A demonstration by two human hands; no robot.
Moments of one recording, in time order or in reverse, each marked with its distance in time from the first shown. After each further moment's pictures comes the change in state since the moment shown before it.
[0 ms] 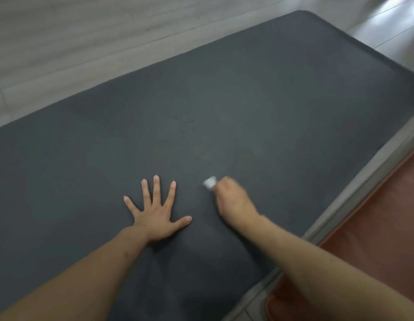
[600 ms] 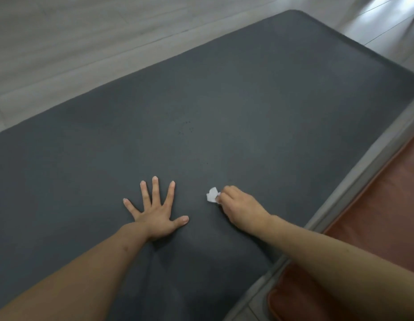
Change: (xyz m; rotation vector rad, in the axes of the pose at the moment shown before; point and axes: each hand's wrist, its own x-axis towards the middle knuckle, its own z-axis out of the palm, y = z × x) left_hand 0.002 0.000 -0.010 -0.043 -0.062 0.004; right_hand -0.018 0.025 -0.007 -0.063 -0.043 -0.278
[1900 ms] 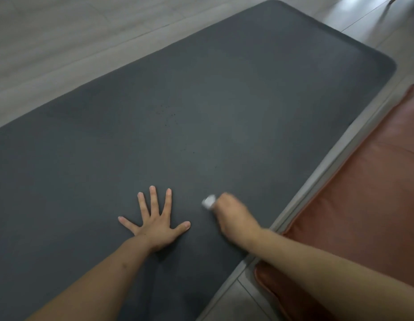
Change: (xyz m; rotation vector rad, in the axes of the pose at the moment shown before) left_hand -0.046 0.027 0.039 -0.079 -0.059 -0.025; right_hand -0.064 -0.045 0.008 0.120 -0.083 0.322
